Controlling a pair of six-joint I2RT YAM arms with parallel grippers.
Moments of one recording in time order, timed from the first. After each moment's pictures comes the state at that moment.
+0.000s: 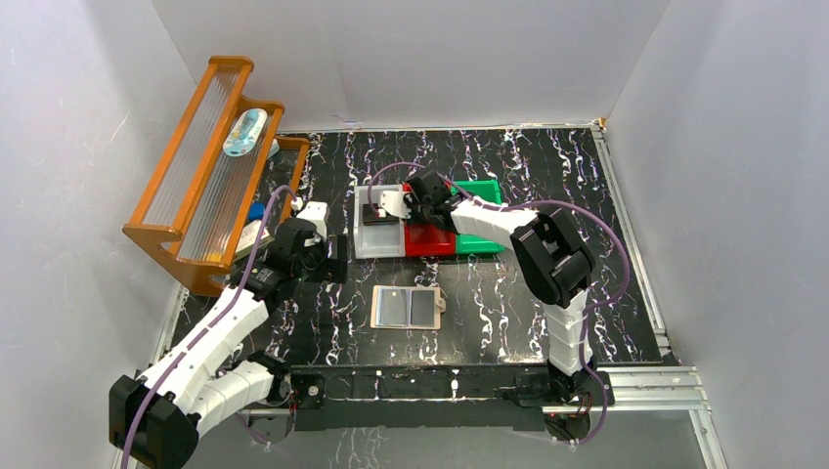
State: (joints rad) left arm -0.46 0.94 0.71 -0.55 -0.14 -0.24; right arm 0.71 2.02 1.41 -0.22 0.13 -0.95
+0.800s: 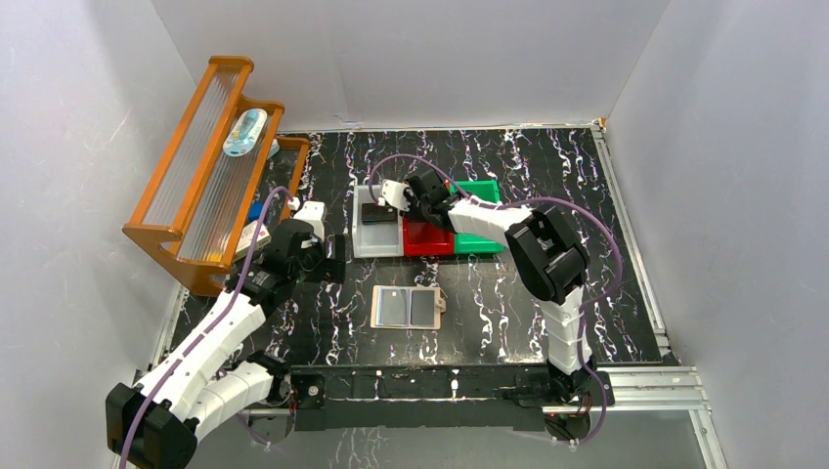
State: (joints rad) left arm -0.46 0.91 0.71 -0.56 -0.15 -0.23; right arm 0.71 2.06 1.43 -0.16 0.21 -0.84
